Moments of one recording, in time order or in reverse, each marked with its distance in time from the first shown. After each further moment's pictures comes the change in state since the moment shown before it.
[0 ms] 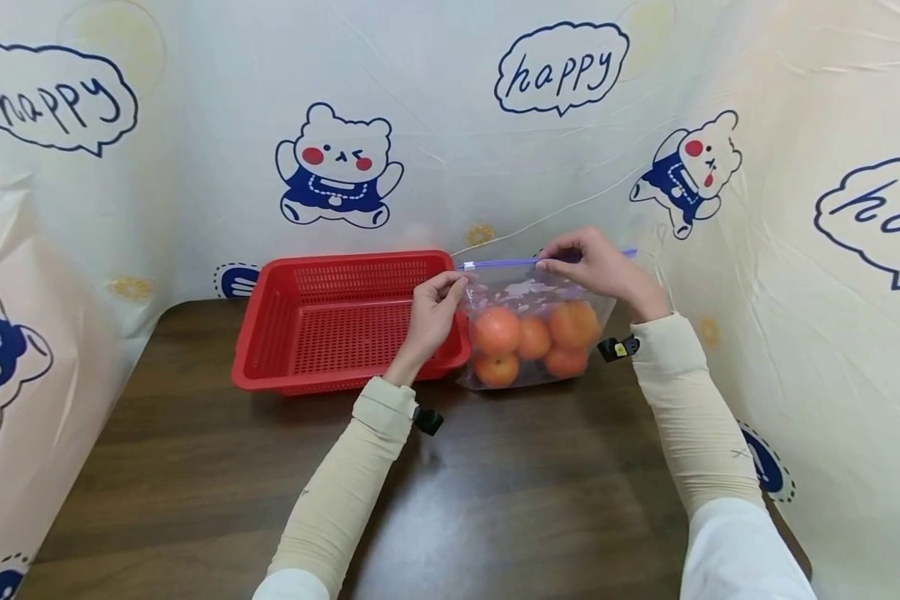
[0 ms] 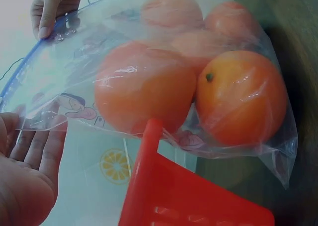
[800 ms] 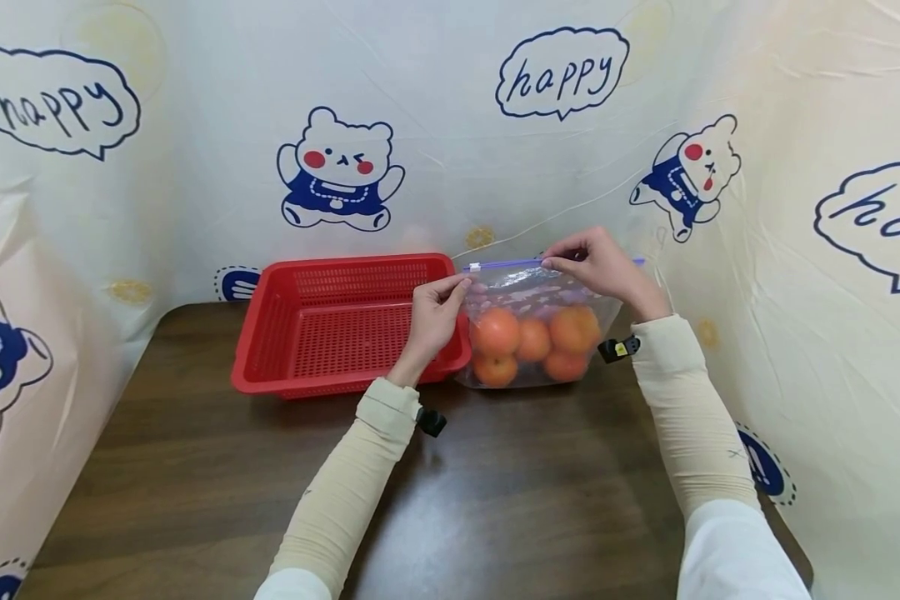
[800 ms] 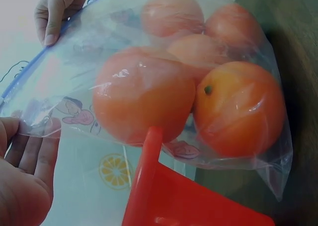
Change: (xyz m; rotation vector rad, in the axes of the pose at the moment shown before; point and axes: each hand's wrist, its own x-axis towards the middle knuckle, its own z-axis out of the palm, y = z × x) left_hand -0.001 0.004 0.000 0.011 0.034 0.032; right_hand 0.001 0.006 -0.002 -0.018 0.054 0.024
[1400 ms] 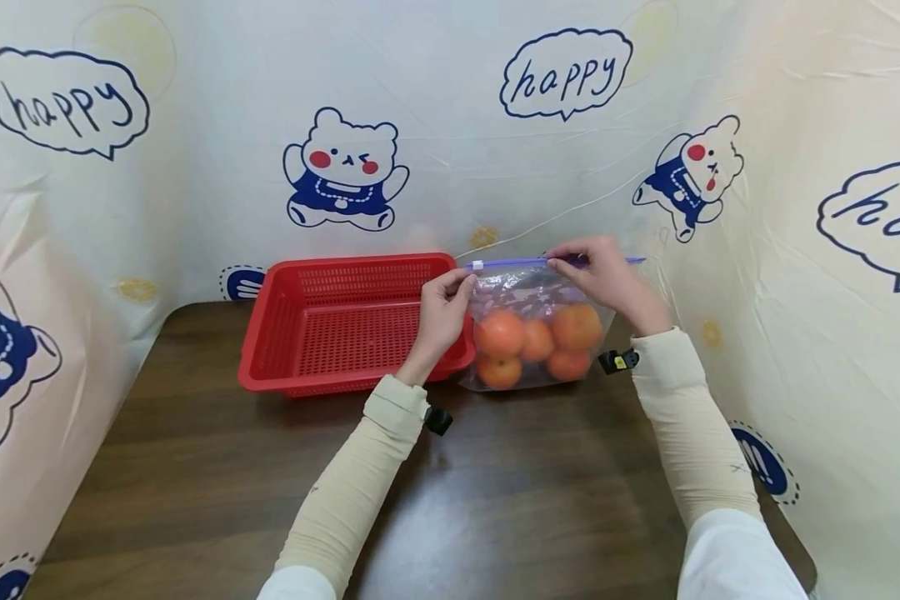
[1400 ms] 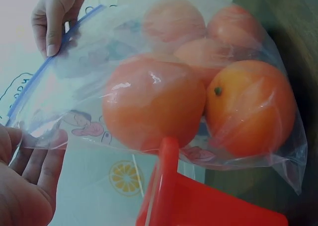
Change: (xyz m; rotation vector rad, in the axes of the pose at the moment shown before) left_hand -0.010 0.043 0.009 0.073 0.020 0.014; right_hand -0.010 -0.007 0.014 -0.116 0.103 -0.073
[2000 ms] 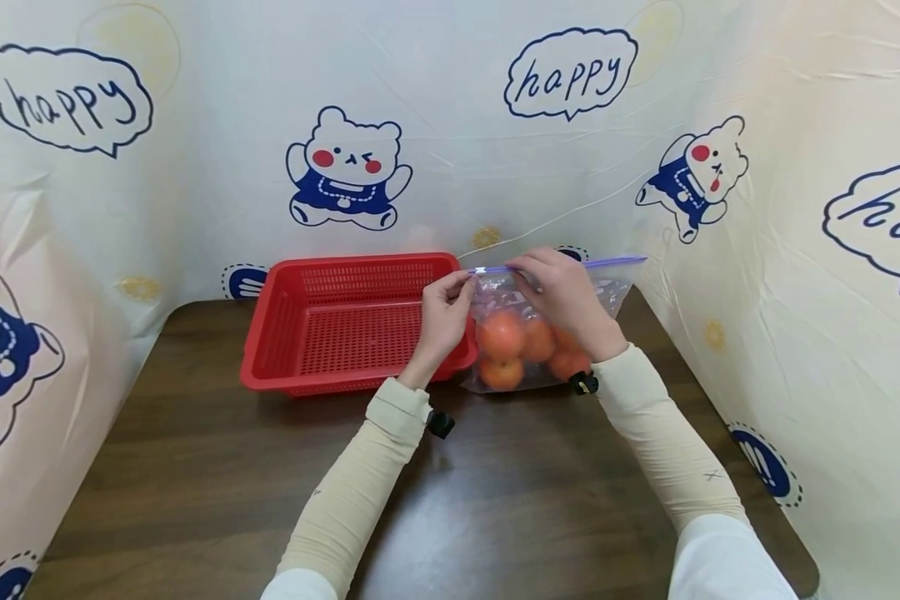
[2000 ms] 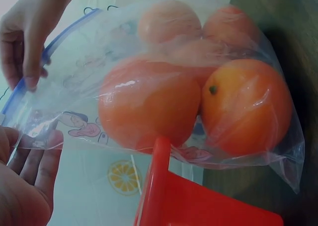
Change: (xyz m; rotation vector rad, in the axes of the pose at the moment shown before) left_hand -0.004 -0.003 0.001 -0.003 0.028 0.062; right_hand 0.003 -0.036 0.056 -0.269 0.233 -0.334
